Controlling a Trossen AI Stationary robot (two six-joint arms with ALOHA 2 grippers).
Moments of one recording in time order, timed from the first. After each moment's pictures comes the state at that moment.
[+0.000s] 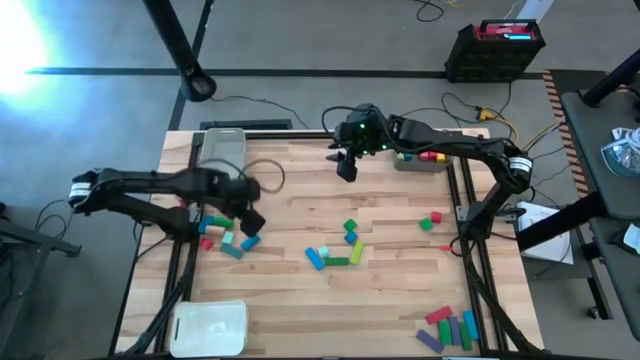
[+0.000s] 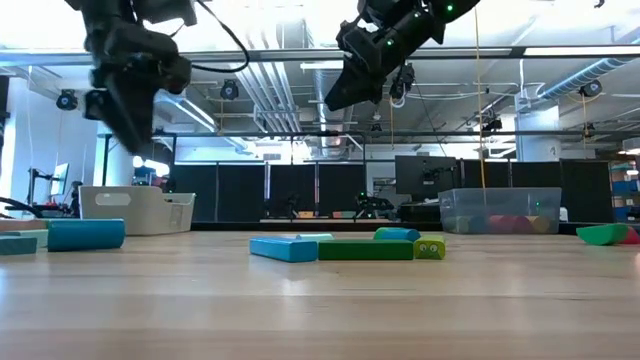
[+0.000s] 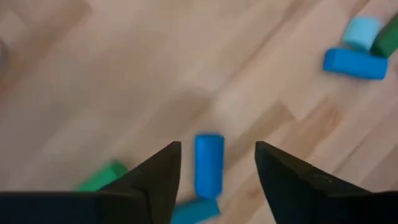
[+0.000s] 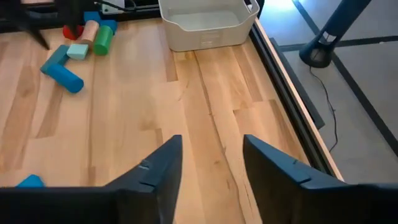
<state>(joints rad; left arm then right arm) 0.07 1.14 0.87 -0.99 0.00 -0.76 -0.41 1.68 1.43 -0.41 -0.18 -0.17</state>
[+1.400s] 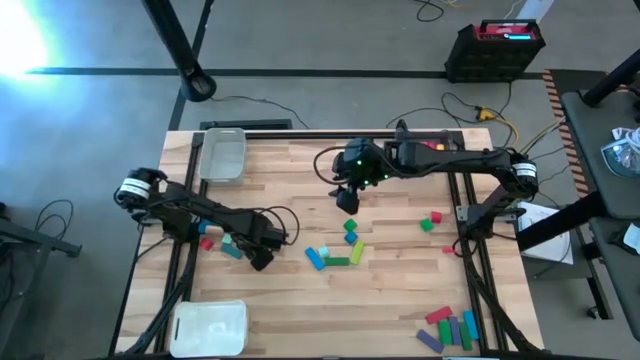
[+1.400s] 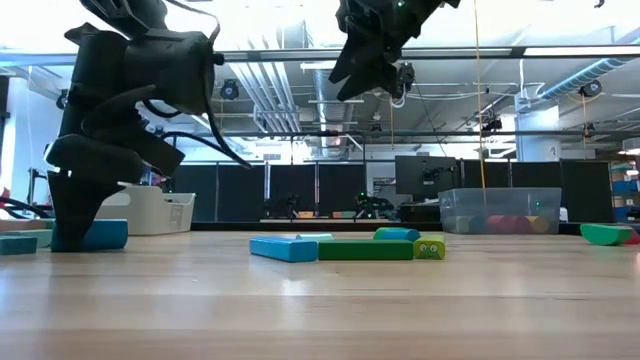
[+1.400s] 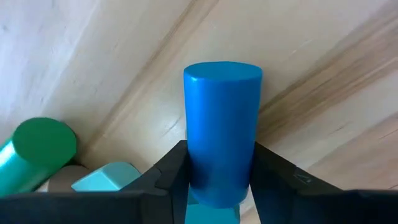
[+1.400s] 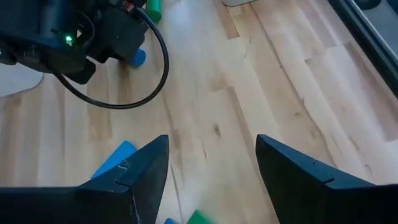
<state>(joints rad) -0.18 1.63 0.83 -0.91 -0.01 -0.92 -0.18 1.63 1.43 -0.60 -0.09 0.13</state>
